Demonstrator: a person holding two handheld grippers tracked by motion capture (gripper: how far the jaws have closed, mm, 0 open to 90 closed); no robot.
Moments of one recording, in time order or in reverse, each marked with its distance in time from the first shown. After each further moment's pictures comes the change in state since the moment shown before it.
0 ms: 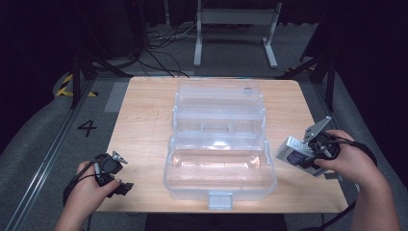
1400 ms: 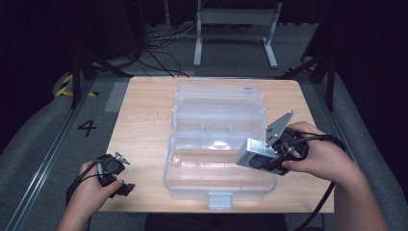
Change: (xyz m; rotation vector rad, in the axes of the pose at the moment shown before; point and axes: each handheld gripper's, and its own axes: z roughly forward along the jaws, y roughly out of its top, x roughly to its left) left arm -0.003 0.002 0.004 0.011 -0.001 0.013; right arm 0.083 0.112 -0.032 -0.081 0.091 -0.283
